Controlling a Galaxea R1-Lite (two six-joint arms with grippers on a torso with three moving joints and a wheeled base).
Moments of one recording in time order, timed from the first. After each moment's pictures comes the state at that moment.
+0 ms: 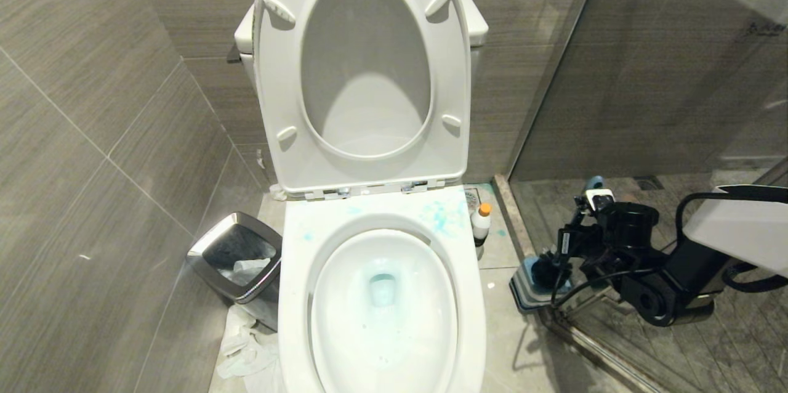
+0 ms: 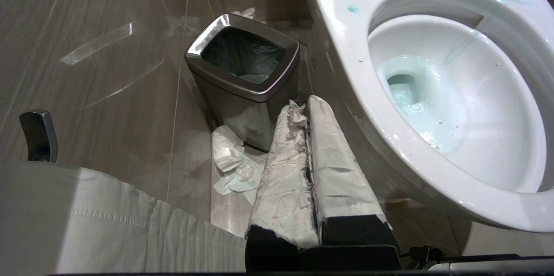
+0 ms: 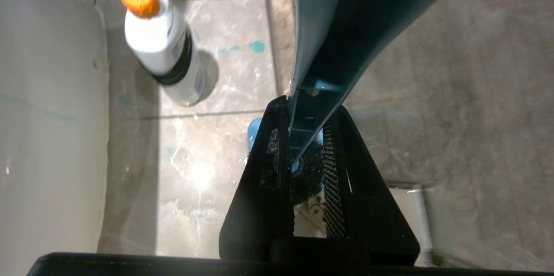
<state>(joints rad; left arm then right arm) 0.00 0.00 0.00 0.01 -0.01 0.01 0.08 2.30 -0.85 -1.14 -0.23 -0.02</state>
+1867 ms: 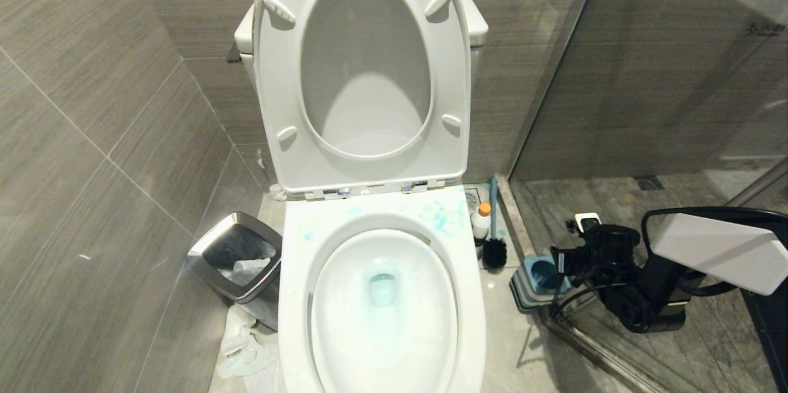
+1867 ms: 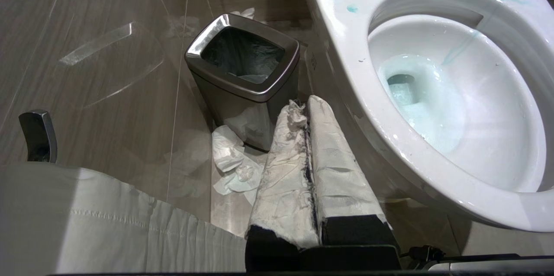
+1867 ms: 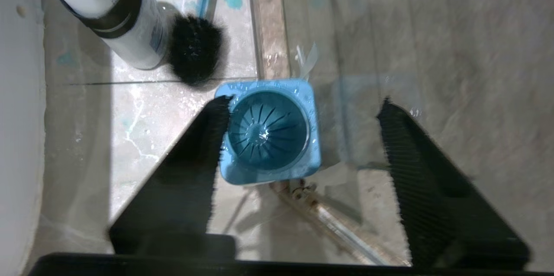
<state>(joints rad) 0.00 0.00 0.00 0.01 -0.01 0.01 0.03 2.50 -0.96 -1.16 -0.22 -0.07</state>
